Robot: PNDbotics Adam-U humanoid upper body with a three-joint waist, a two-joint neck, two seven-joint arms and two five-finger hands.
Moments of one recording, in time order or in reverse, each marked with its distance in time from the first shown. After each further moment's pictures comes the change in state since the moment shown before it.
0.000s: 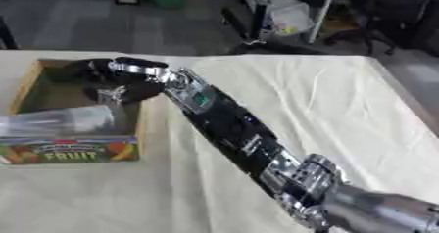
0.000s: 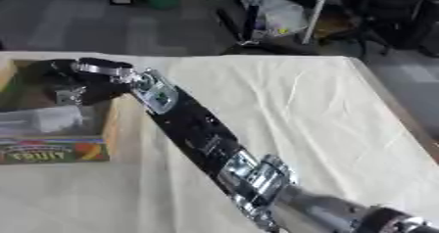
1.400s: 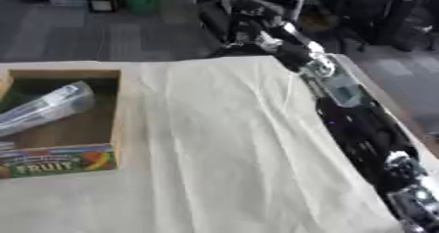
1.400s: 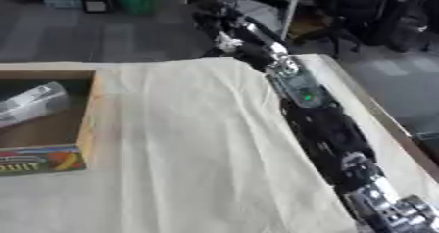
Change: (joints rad) left arm 0.135 0.063 0.129 -0.166 -0.013 -0.003 0.122; right arm 0.504 -0.316 -0.183 -0.640 -0.543 0.206 -0.205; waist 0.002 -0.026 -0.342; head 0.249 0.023
